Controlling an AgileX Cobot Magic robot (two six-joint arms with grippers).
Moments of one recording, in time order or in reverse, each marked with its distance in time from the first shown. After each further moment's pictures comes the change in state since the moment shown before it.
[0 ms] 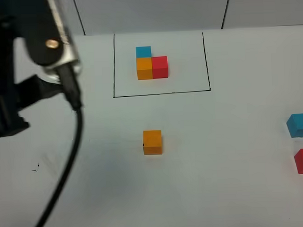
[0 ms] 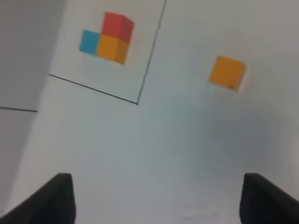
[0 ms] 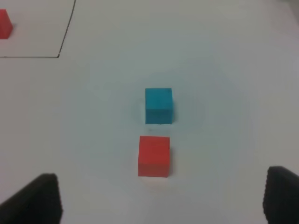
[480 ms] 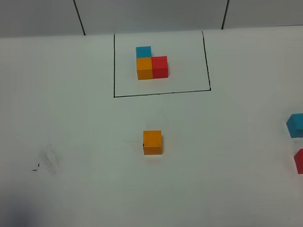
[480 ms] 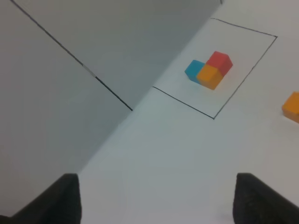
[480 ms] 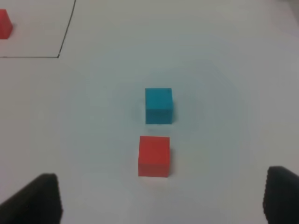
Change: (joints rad) left arm 0.000 -0.549 0.189 0.148 0.001 -0.135; right arm 0.000 0.000 0.000 0.000 0.000 0.000
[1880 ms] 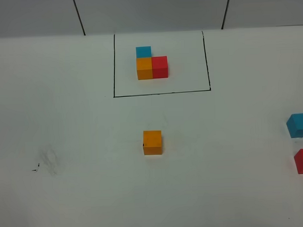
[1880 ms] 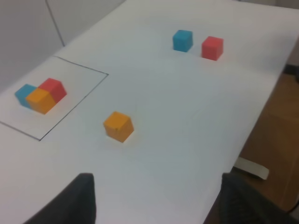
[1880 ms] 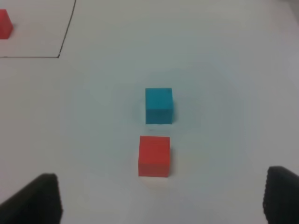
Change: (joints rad) left arm 0.026 -0.607 0.562 -0.483 -0.100 -0.075; right arm 0.000 0.000 0.000 0.000 0.000 0.000
